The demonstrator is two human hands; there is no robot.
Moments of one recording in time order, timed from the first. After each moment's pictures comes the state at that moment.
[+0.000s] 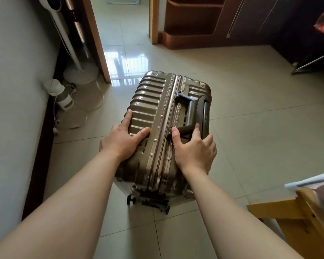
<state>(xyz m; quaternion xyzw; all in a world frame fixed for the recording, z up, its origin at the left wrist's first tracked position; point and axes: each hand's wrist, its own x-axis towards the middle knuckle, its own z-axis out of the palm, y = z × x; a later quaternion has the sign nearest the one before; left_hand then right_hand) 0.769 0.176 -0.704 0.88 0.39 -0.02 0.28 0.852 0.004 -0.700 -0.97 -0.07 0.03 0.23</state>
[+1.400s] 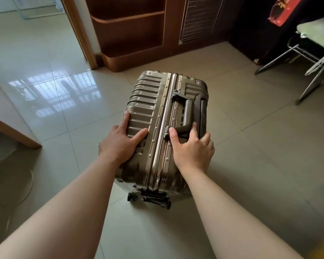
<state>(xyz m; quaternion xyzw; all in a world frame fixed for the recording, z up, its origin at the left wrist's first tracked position) 1.323 0.258 -0.698 0.92 0.28 -0.04 0.27 1.362 0.074 -0.699 -0.97 0.05 0.01 0.23</state>
